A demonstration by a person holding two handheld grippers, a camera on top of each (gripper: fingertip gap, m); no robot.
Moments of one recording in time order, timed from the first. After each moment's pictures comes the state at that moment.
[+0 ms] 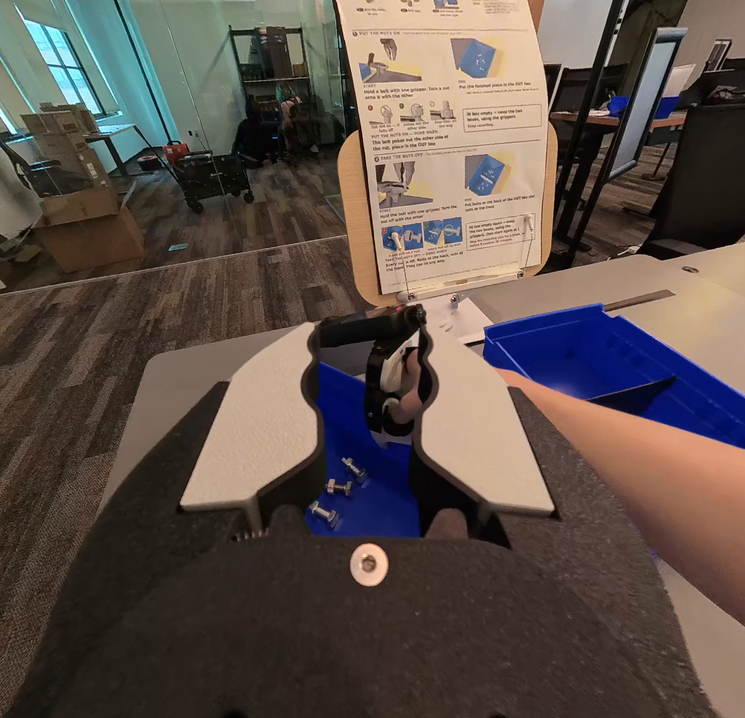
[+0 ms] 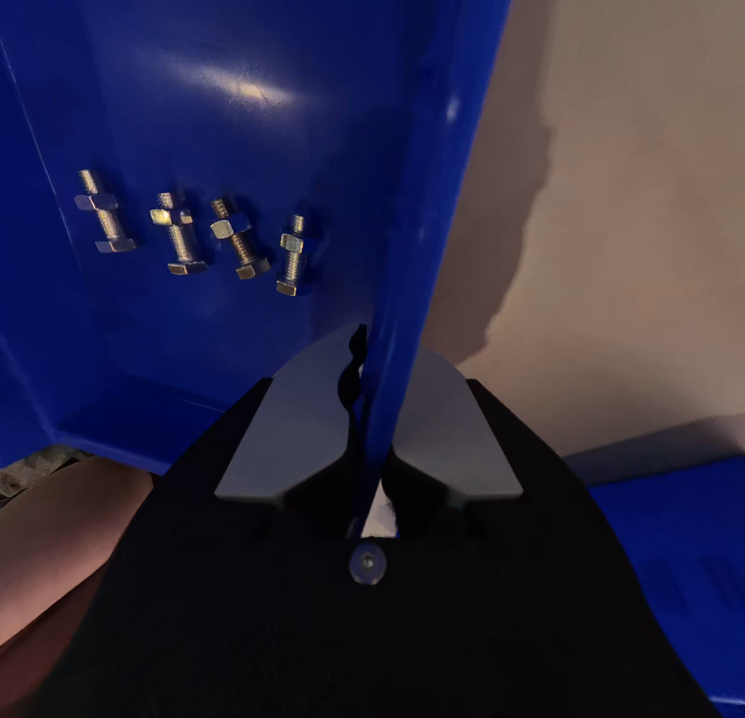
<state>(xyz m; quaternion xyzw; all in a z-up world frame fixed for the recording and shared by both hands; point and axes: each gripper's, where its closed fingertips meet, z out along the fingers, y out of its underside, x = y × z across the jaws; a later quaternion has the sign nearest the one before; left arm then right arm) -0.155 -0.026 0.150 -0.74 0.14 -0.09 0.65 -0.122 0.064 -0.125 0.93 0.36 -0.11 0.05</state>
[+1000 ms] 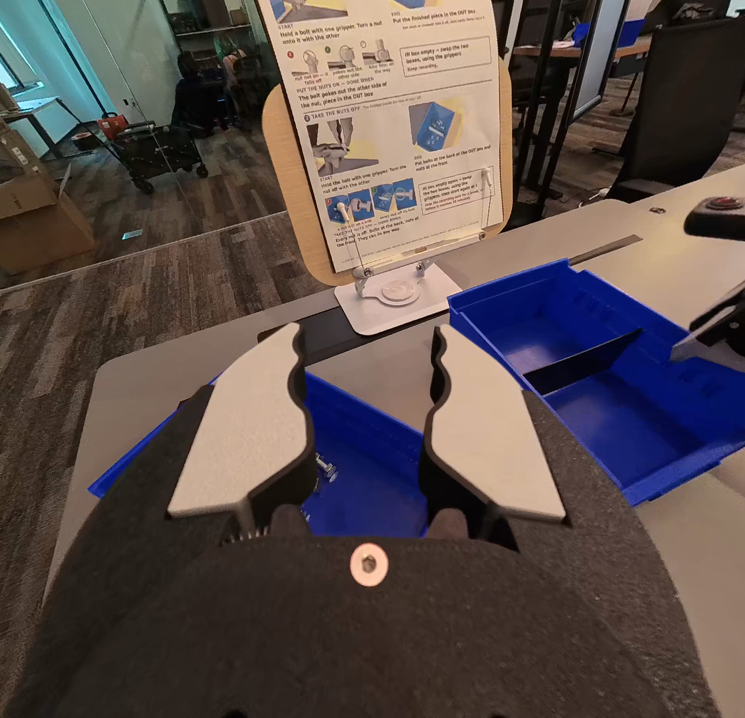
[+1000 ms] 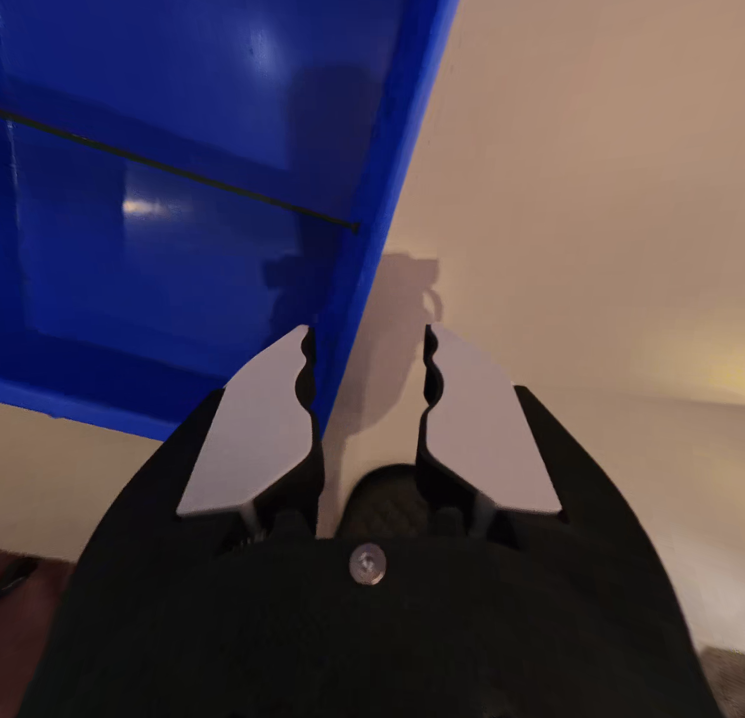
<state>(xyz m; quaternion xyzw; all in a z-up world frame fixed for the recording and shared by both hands) -0.109 -0.021 0.131 -0.76 0.20 -0.10 0.61 0.279 -0.032 -0.100 0.99 0.12 -0.01 -0.11</state>
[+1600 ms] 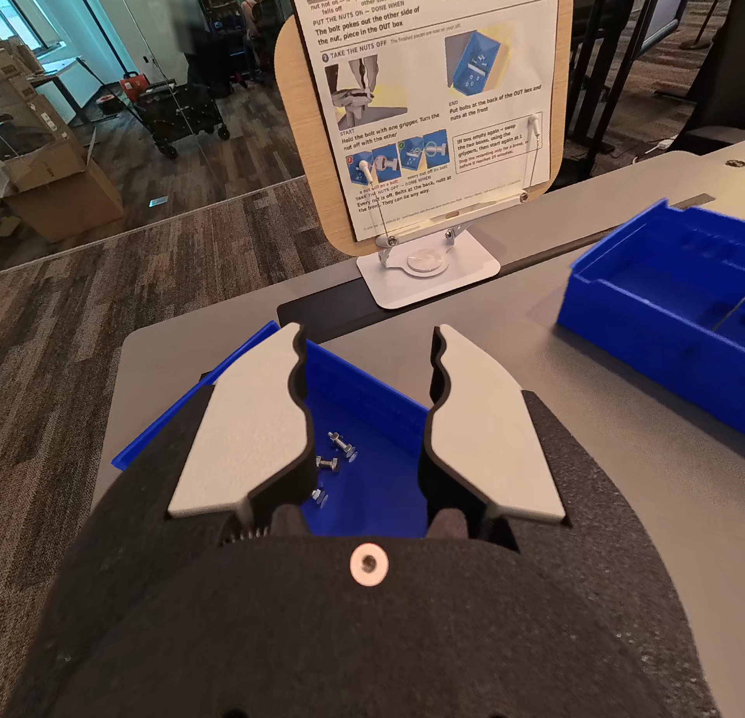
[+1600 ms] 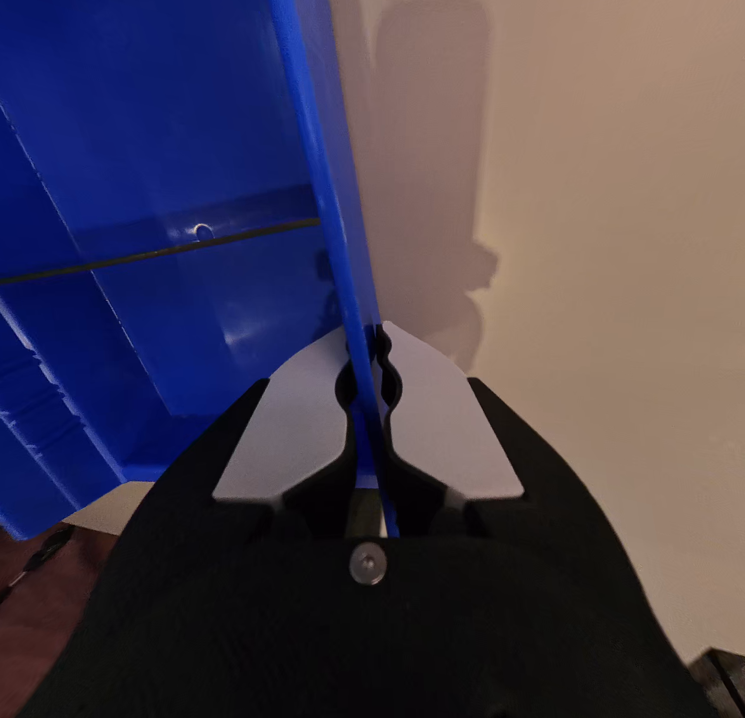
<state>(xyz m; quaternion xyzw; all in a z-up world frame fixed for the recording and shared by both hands) -0.115 -0.002 0.108 -0.79 0.19 -0.05 0.58 0.411 -0.025 -0.123 0.99 0.03 -0.09 -0.06</state>
